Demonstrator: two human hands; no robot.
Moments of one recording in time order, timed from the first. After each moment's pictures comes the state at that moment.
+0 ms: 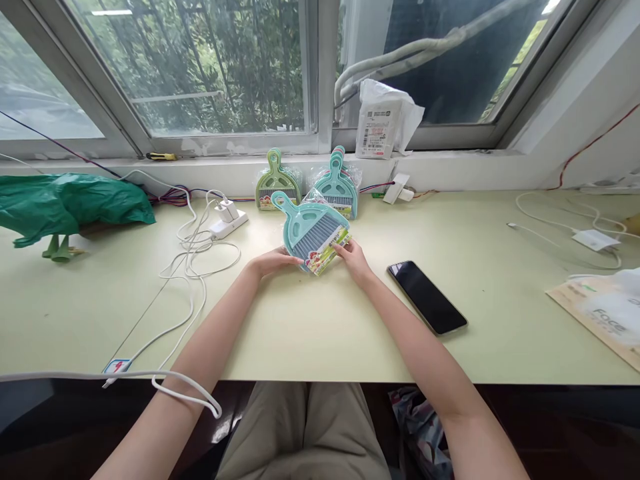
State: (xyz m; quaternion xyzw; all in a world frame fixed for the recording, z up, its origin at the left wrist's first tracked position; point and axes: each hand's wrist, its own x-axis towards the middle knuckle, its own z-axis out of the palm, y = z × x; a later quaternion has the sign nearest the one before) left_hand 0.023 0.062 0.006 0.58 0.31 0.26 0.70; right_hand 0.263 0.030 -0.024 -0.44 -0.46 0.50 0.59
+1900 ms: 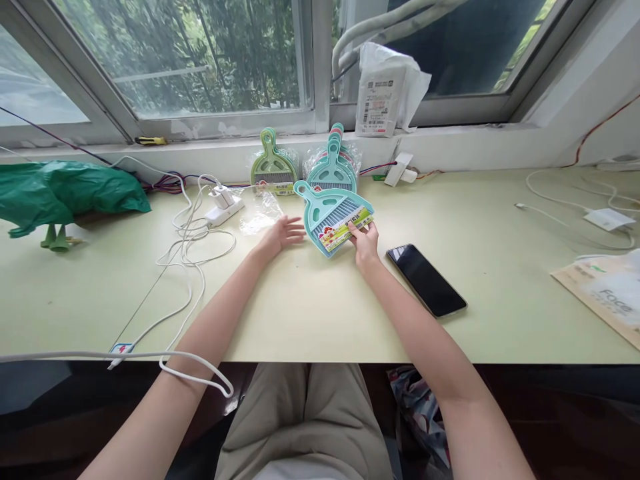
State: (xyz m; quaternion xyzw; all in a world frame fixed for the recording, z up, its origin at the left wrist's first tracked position) left_hand 0.046 0.083 -0.005 0.45 0.38 0.42 0.69; right_hand 0.280 0.029 -0.025 -0.44 -0.31 0.44 0.72
